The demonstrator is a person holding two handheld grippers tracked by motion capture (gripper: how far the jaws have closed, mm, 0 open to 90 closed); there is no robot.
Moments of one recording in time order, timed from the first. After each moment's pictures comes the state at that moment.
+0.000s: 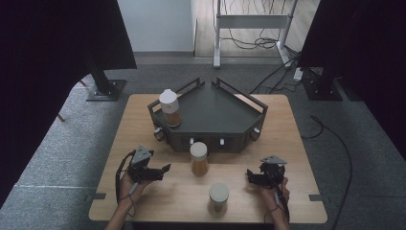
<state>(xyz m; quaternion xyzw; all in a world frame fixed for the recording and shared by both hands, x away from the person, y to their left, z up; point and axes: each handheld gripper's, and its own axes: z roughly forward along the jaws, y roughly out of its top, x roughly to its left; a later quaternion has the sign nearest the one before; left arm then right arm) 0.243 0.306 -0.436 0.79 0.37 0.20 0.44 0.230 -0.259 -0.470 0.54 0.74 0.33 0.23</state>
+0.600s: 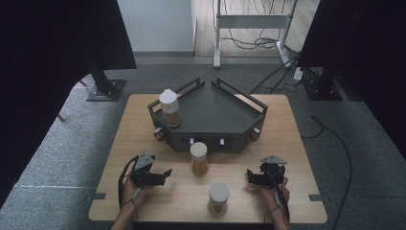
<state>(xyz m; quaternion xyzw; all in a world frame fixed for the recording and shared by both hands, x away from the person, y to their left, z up) 0.237 0.302 -0.457 0.79 0.38 0.21 0.43 0.230 -0.259 -0.470 0.54 0.74 0.33 0.23</state>
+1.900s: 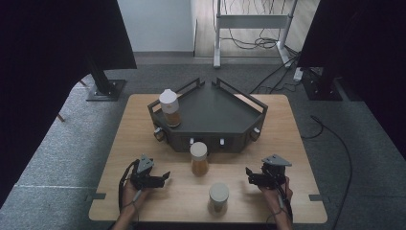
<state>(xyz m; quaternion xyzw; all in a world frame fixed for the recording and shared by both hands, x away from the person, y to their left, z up) 0.237 0.299 -0.475 0.80 0.39 0.22 0.40 0.204 -0.266 -0.445 0.50 0.74 0.38 0.24</state>
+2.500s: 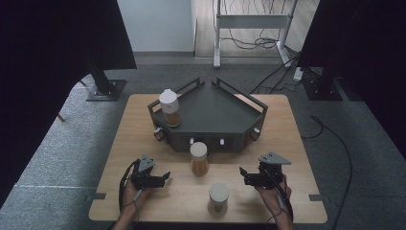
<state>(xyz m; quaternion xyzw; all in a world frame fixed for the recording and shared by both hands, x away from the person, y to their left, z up) 0.240 0.296 -0.474 0.80 0.40 0.22 0.39 0.197 -0.263 -0.418 0.46 0.75 0.42 0.23</state>
